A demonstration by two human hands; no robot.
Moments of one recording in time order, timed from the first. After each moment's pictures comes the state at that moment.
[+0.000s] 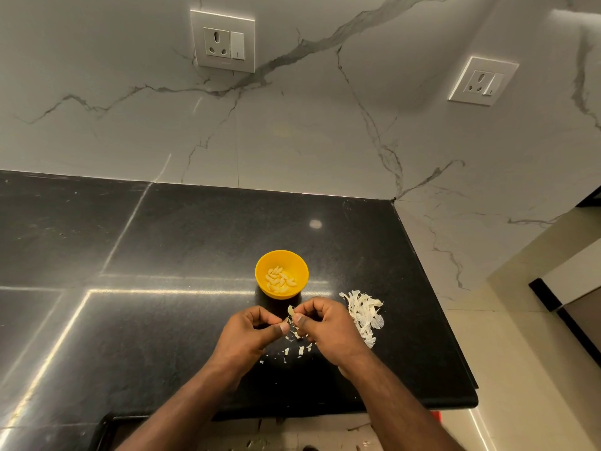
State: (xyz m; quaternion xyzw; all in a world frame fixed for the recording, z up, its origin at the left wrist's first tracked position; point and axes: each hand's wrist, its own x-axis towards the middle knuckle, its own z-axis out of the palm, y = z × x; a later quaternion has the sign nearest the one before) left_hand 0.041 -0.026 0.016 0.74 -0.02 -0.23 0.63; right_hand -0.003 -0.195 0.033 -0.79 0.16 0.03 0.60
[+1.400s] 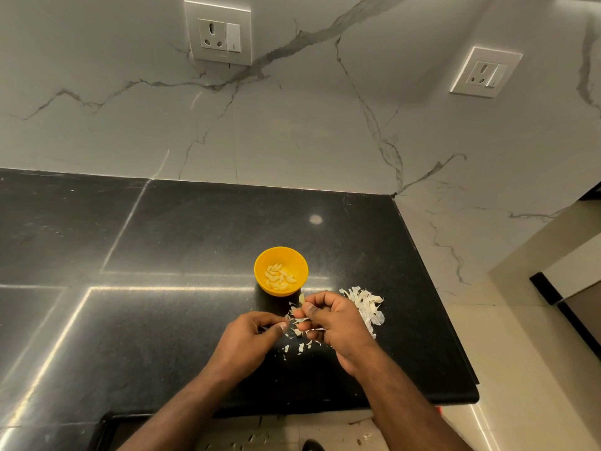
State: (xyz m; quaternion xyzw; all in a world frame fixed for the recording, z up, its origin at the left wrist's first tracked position) left_hand 0.040 -0.025 0.014 0.84 -0.12 -0.20 0.49; right_hand -0.002 -0.202 0.036 -0.64 0.23 0.05 0.73
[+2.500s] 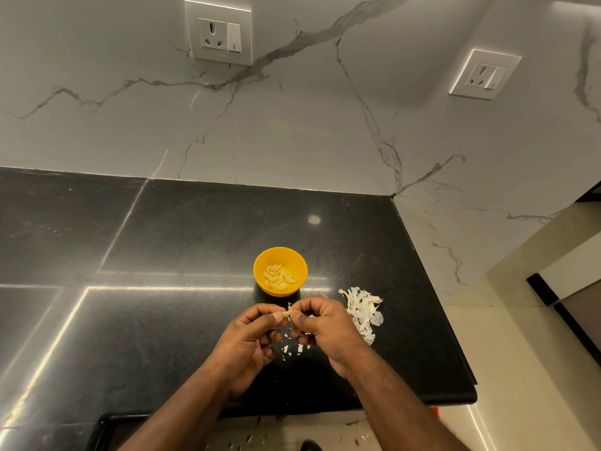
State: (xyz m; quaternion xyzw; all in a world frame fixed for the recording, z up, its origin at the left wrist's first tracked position) left_hand 0.033 -0.028 0.019 0.50 0.06 -0.35 0.79; right_hand -0.002 -0.189 0.037 -0.69 0.18 0.08 0.70
